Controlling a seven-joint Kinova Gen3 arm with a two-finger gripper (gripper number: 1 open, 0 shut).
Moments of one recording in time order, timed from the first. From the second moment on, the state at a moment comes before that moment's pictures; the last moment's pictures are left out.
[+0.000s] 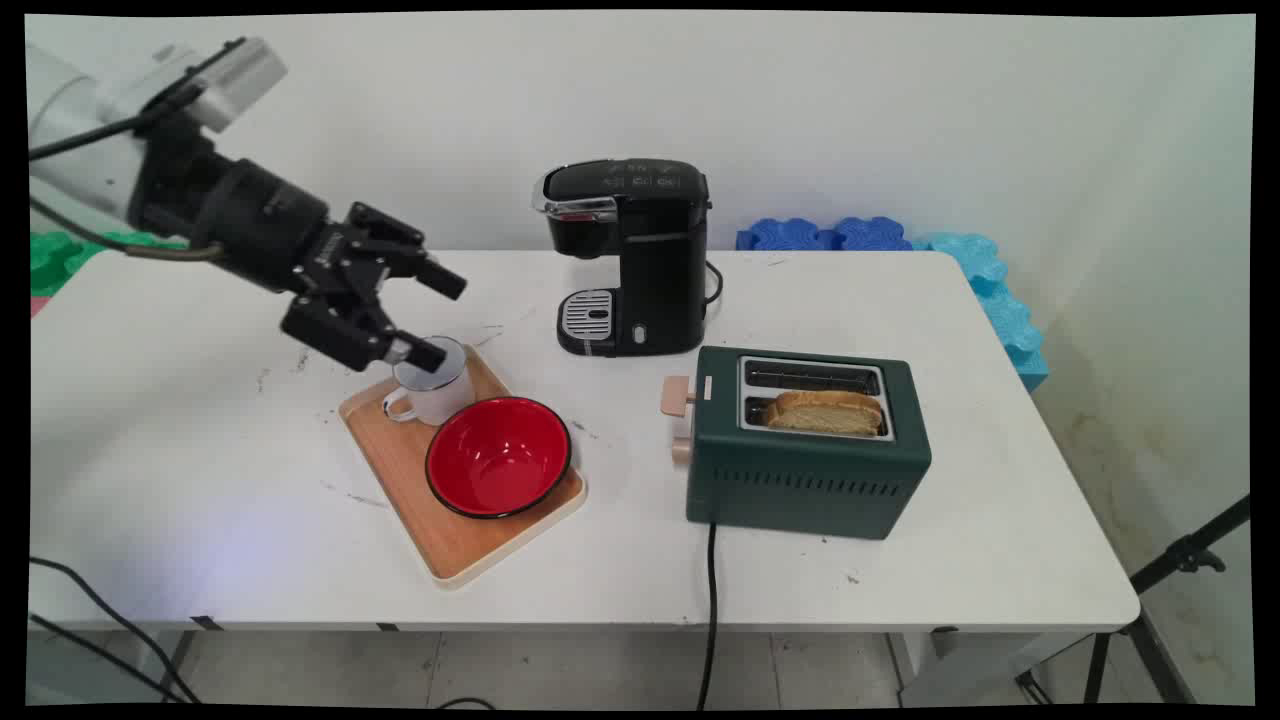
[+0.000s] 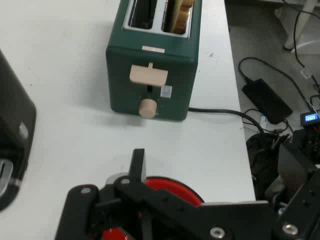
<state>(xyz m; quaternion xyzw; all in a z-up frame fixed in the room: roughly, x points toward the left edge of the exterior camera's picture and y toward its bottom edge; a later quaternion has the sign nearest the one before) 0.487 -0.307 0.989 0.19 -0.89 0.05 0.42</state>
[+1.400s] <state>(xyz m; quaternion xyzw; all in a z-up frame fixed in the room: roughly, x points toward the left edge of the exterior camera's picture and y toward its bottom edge) 0.361 -0.402 0.950 0.12 -0.91 0.07 0.39</state>
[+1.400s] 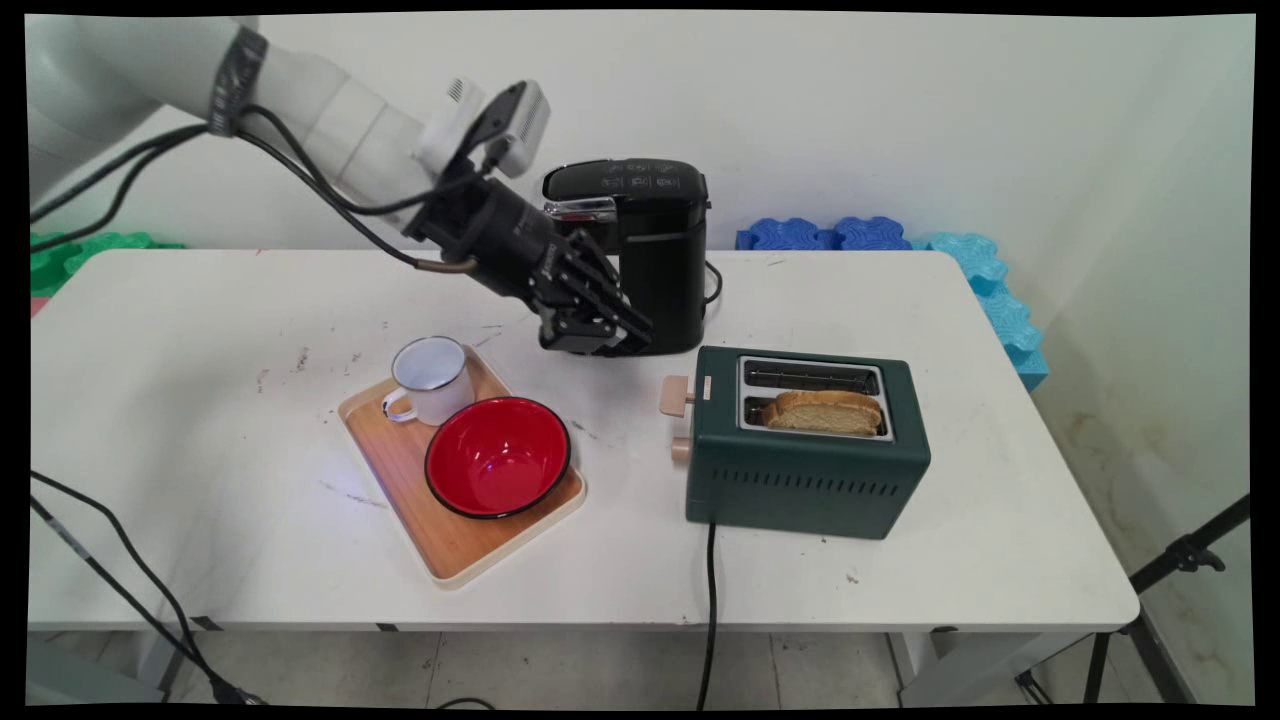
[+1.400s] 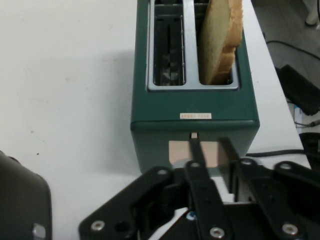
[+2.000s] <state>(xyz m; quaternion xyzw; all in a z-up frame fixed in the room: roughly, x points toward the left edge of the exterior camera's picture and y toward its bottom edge) 0.346 -0.411 0.920 0.11 -0.92 0.06 0.37</state>
